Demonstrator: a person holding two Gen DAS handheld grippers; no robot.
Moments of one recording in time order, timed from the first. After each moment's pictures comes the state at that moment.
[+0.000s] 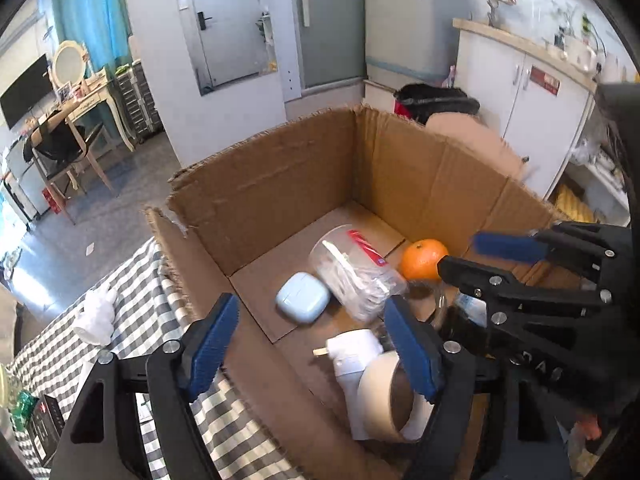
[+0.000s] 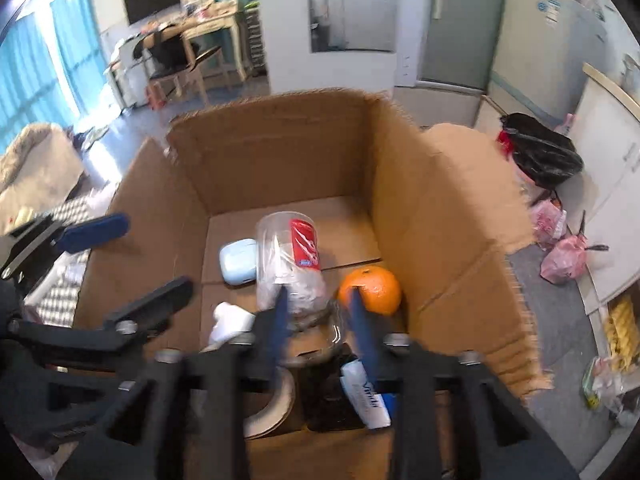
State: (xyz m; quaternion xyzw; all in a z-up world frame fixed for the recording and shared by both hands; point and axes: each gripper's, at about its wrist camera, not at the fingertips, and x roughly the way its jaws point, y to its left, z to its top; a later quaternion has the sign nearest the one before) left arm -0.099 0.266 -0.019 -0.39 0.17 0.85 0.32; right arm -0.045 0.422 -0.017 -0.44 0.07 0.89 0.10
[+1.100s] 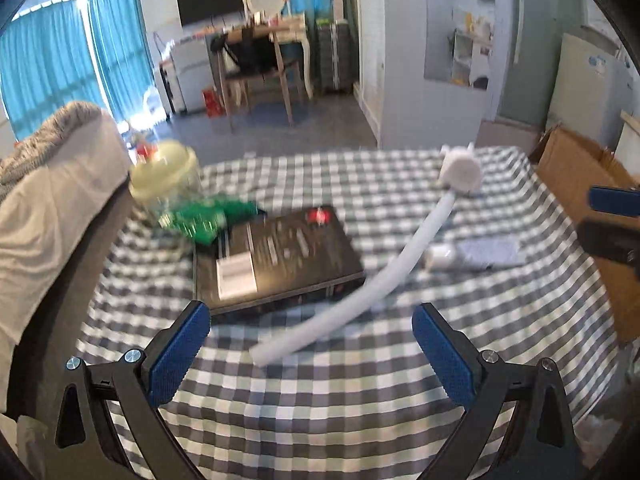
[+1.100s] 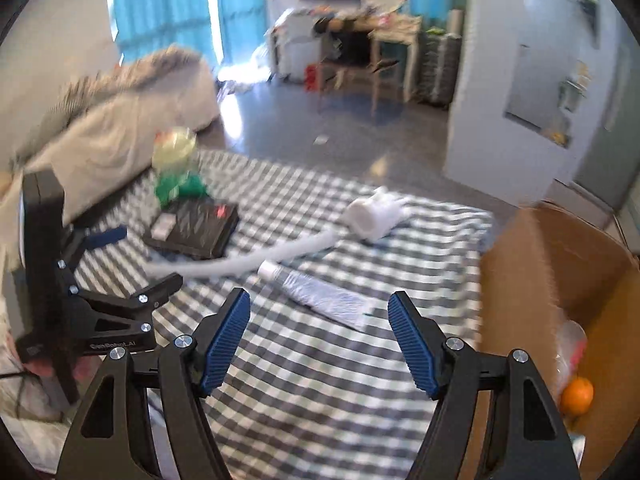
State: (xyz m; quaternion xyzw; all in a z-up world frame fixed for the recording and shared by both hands) left arm -0.121 -0.082 -0.087 -0.42 0.05 0.90 0.06; right arm -0.102 0.123 -0.026 -0.43 -0.09 0.89 -0.16
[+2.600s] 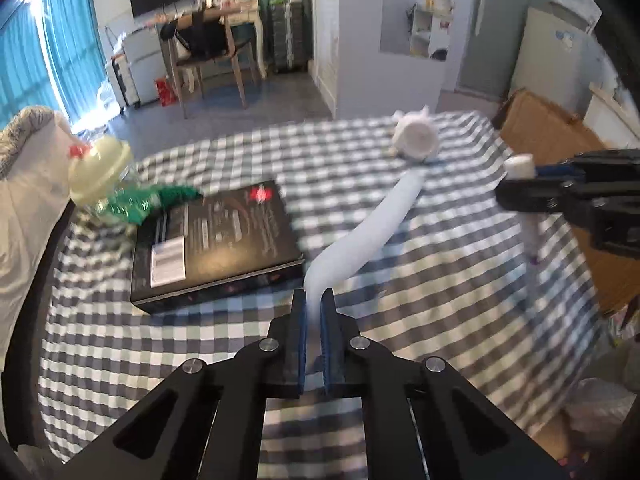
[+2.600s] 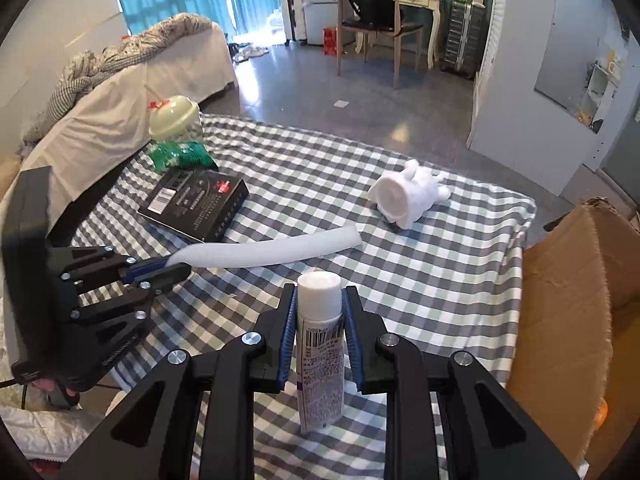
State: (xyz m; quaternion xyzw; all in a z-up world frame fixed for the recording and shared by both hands) left arm -0.120 -0.051 -0.078 -0.43 0.07 0.89 0.14; right arm -0.138 0.126 -0.041 -0.47 -0.06 0.86 -0.19
